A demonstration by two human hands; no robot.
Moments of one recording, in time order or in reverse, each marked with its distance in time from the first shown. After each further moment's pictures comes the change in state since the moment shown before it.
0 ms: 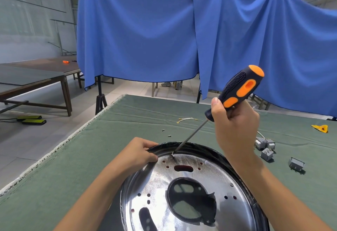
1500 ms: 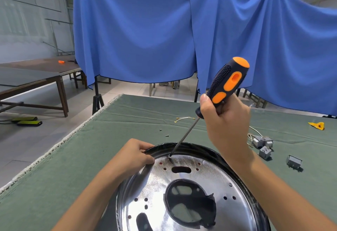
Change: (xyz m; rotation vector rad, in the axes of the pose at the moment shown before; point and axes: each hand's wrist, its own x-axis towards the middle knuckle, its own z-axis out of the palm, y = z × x) left_hand 0.006 -0.010 0.000 -0.002 0.006 0.019; right_hand 0.002 -0.011 0.006 0.006 -0.051 -0.103
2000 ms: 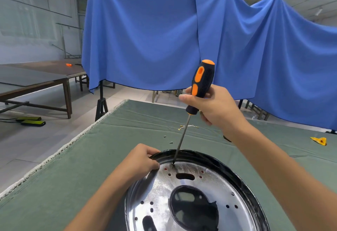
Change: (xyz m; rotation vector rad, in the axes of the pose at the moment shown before) left_hand -0.006 0.006 0.004 0.025 0.012 0.005; right_hand 0.048 -0.027 0.011 0.036 -0.541 0.424
